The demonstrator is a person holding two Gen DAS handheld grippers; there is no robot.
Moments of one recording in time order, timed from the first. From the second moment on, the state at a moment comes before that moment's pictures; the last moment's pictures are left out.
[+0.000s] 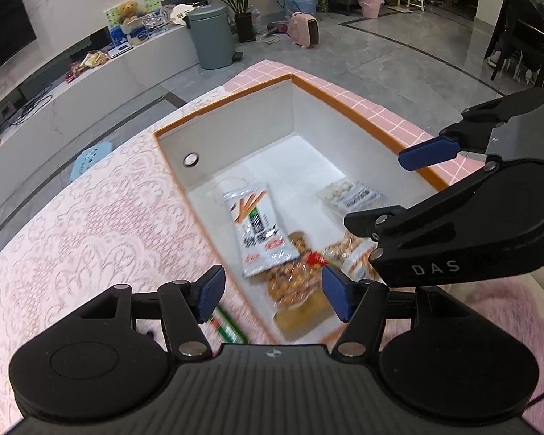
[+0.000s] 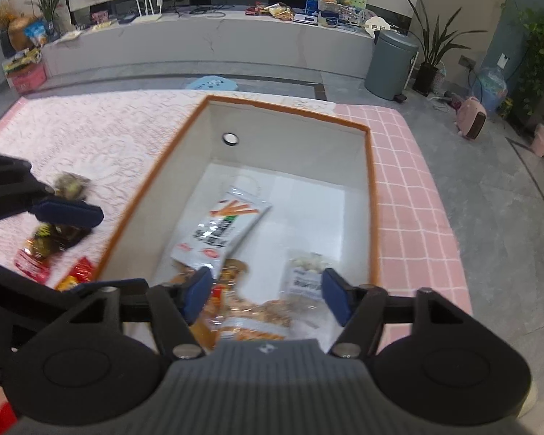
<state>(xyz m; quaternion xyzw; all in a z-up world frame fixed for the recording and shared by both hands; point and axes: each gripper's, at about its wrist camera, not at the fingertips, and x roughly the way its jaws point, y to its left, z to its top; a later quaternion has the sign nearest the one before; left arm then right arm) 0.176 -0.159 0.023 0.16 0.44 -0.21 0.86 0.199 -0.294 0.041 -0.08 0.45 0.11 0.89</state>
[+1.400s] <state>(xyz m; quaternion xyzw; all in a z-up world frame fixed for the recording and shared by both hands) 0.119 0.080 -0.054 -0.08 0.47 -0.08 0.87 0.134 -0.148 -0.056 0.10 0.52 0.13 0.84</state>
